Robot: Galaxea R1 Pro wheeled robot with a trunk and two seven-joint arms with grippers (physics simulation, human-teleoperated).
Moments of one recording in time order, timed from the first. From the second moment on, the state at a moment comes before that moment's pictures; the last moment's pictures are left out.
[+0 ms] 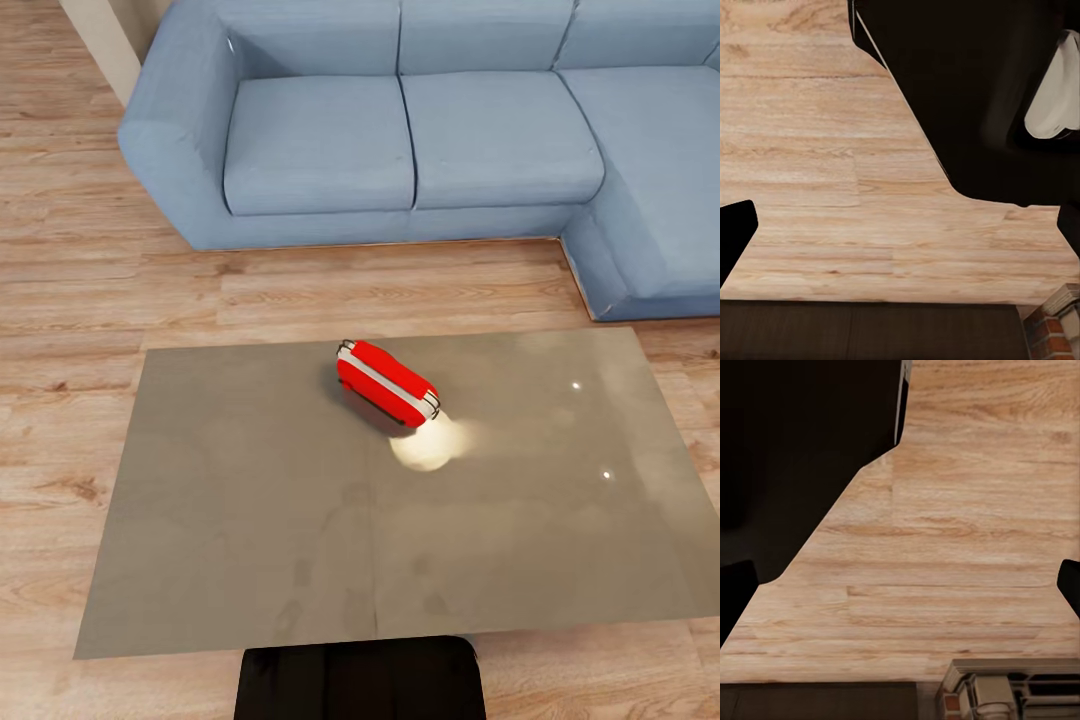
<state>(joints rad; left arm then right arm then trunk) 0.06 0.02 0.02 -0.68 0.06 0.22 -0.02 -0.16 -0.08 0.02 -0.32 0.05 0.03 0.01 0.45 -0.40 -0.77</state>
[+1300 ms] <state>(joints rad) 0.06 0.02 0.01 -1.09 0.05 0.44 -0.03 -0.20 -0.11 0.02 -0.88 0.05 0.40 -0.03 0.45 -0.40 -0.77</state>
